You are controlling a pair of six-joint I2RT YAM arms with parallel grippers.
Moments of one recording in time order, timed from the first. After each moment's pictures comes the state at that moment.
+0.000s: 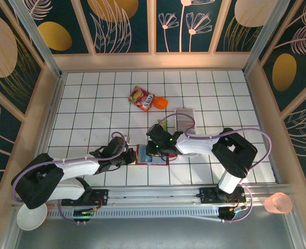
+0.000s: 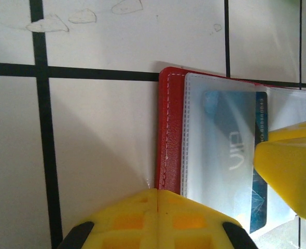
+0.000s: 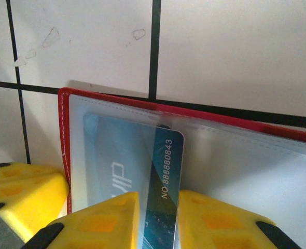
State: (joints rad) left arm -0.77 1.29 0.31 0.13 0.15 -0.91; right arm 0.99 1.70 0.90 -0.25 -0.10 0.94
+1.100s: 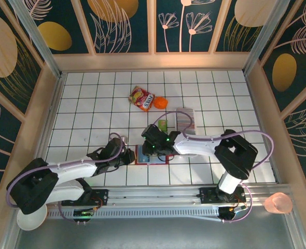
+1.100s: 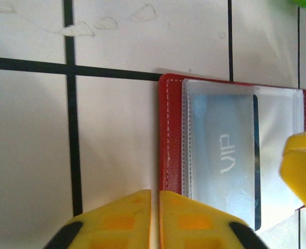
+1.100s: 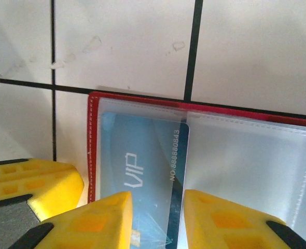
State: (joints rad) left arm -0.77 1.20 0.29 0.07 0.10 -0.92; right arm 1.05 1.66 0.96 -0.34 0.00 0.94
